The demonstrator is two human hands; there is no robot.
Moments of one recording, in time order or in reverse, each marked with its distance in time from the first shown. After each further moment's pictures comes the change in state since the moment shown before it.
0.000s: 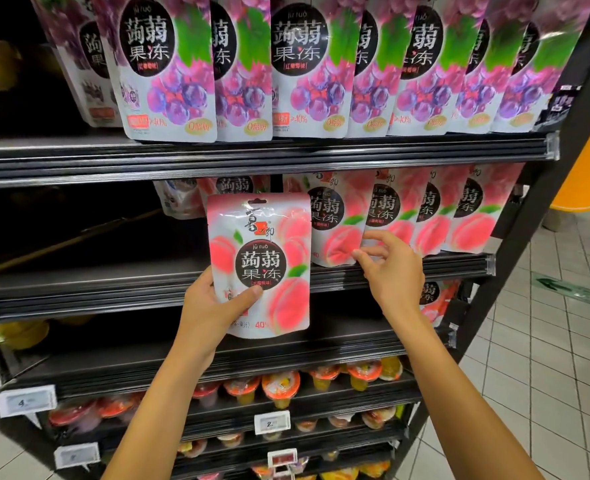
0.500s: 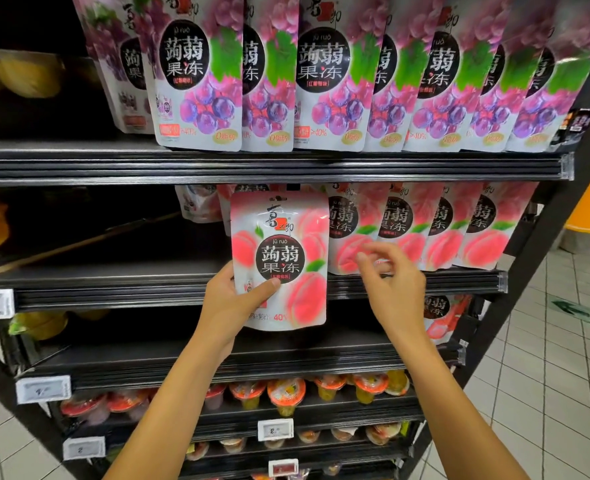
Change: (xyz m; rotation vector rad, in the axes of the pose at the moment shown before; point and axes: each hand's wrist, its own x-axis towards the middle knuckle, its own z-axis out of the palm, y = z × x) left_hand 0.009 0.006 0.009 -0.047 0.022 -0.009; right_hand -0.020 -0.018 -0.002 0.315 -0.018 -0.098
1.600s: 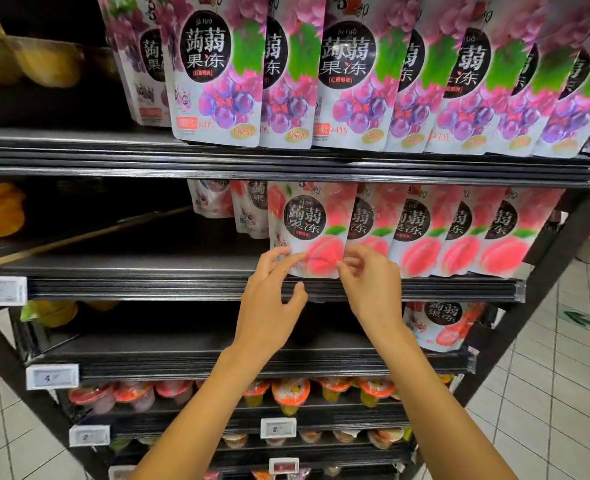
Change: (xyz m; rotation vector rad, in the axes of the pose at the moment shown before) left_hand 0.000 -0.017 0.030 0.771 0.044 0.398; right_hand 0.006 -0.011 0.041 -0.297 -0.141 -0.031
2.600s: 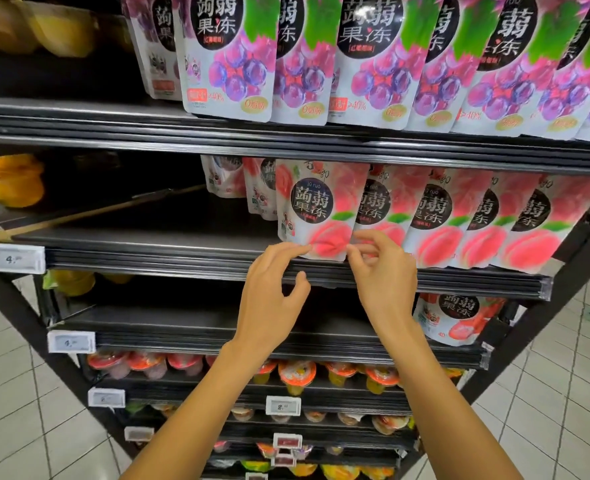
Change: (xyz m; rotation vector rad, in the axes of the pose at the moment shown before) left_hand -0.016 -0.001 -0.002 -0.034 0.098 0.024; right_hand -0.008 -0.001 0.002 0.038 0.043 0.027
